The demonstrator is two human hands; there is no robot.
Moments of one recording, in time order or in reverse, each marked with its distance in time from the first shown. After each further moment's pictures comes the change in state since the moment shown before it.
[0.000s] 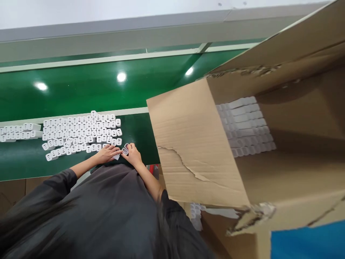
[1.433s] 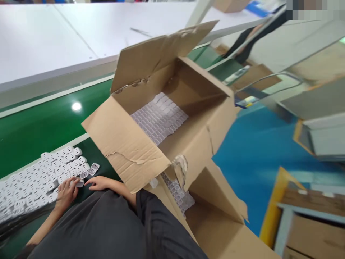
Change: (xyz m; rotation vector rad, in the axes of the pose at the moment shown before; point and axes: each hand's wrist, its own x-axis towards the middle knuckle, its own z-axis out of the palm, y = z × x) left_hand -0.015 -0.010 -0.002 0.202 0.435 -0.227; right_hand 0.003 -0.016 -0.017 0.492 -0.361 -0.172
